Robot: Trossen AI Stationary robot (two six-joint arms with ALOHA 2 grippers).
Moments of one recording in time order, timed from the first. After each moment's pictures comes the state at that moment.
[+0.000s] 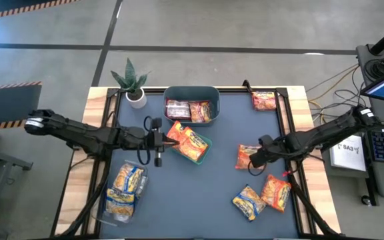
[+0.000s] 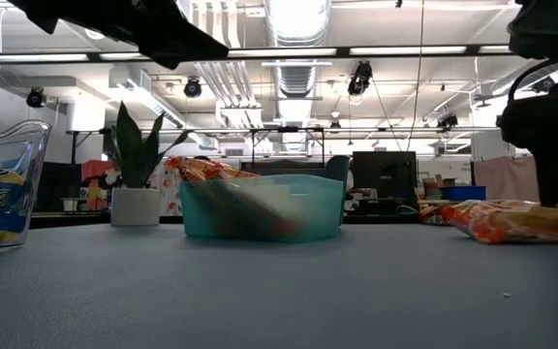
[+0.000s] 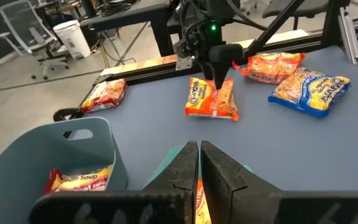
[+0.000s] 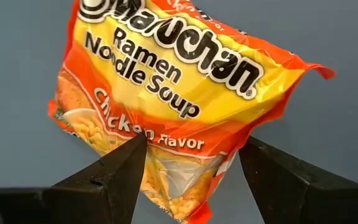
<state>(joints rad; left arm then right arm) -0.14 1.11 0.63 0.20 -0.24 0.15 0.28 0.97 0.43 -0.76 0.10 1.44</state>
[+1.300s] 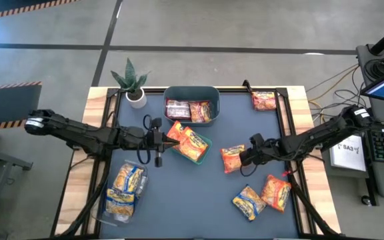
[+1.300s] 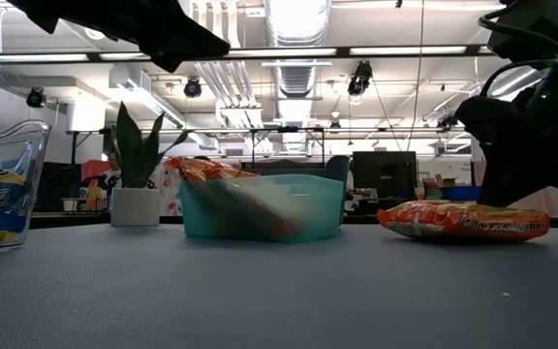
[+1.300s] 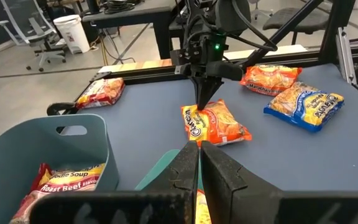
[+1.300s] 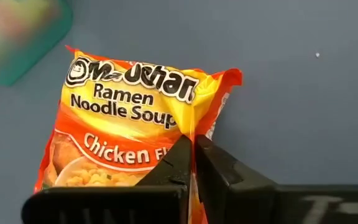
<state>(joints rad) -0.14 1.11 0.63 0.22 -0.24 0.07 0.28 1.10 0.40 -0.38 0.36 1.34</state>
